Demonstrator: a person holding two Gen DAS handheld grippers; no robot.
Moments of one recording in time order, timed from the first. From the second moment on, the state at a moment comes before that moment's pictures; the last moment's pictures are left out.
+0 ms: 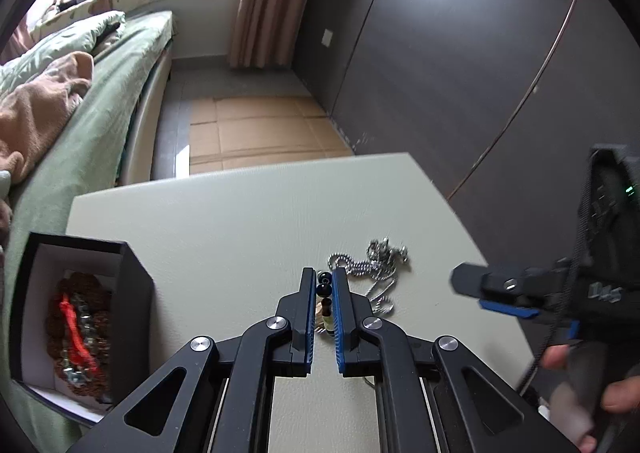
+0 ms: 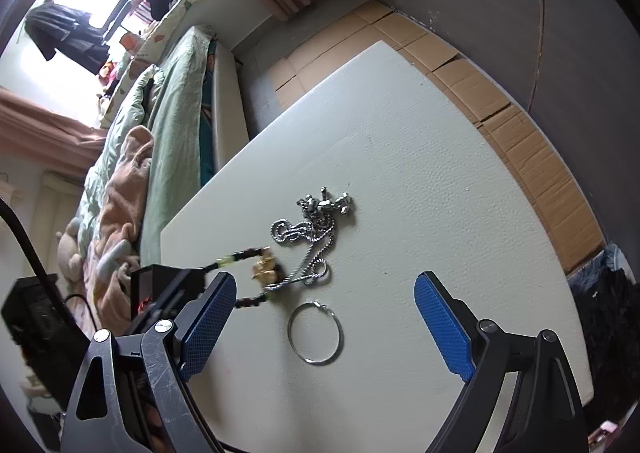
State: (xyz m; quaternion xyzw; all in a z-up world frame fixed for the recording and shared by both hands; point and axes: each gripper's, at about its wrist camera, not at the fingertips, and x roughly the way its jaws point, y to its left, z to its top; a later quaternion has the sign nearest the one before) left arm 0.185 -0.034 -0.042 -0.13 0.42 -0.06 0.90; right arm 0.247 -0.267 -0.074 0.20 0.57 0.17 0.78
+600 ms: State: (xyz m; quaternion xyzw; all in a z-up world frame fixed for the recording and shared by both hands) left arm 0.157 0.009 0.007 -0.20 0.35 -0.11 0.91; right arm 0.244 -0.238 -0.082 0.16 0.57 0.18 0.78
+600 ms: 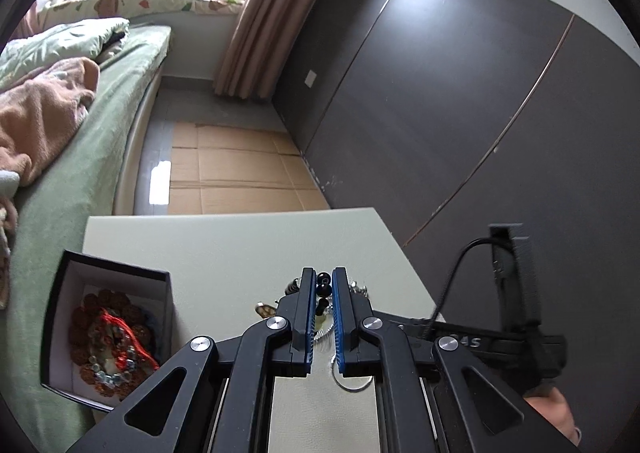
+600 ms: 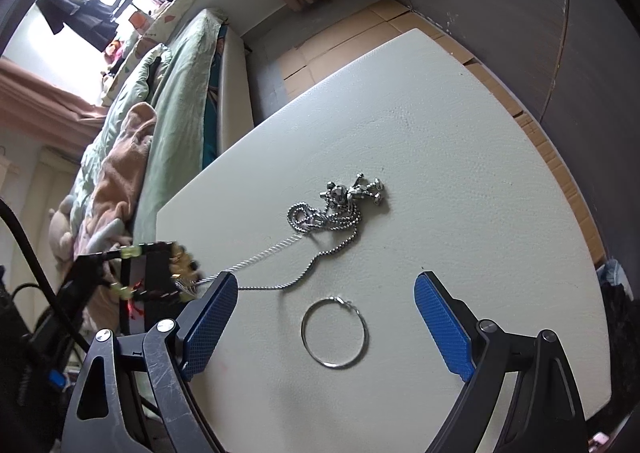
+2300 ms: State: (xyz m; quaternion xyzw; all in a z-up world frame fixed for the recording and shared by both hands) left arm 0.111 0.087 0.026 -0.23 0.32 -0.03 0.92; right arm 0.189 -0.174 -0.047 0.01 0.52 0.27 0.81
